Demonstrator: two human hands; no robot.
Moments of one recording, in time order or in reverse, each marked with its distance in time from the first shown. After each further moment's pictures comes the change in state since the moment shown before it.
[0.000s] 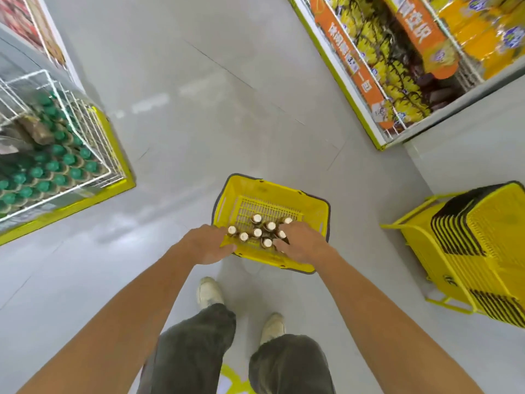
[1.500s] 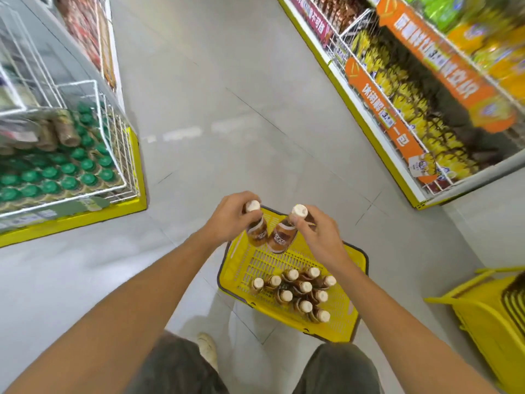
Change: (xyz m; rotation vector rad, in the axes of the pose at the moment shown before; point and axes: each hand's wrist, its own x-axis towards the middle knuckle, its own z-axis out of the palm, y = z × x) left_hand 0.109 -0.041 -0.009 -0.696 0.750 0.238; right_hand 0.111 -0.011 0.020 0.698 0.609 -0.315
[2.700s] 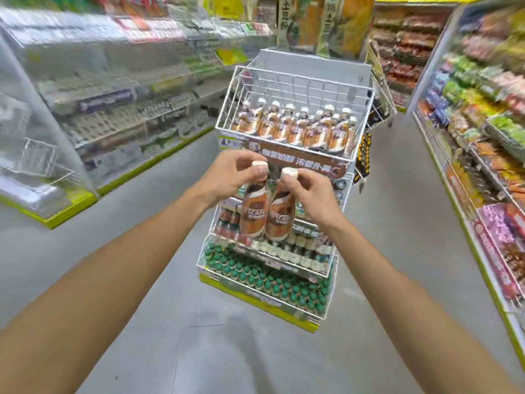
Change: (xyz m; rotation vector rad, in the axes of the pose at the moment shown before) left_hand -0.540 0.266 -0.802 -0.195 0.855 0.090; right_hand -0.180 -0.943 0.224 0.229 -0.528 -0.750
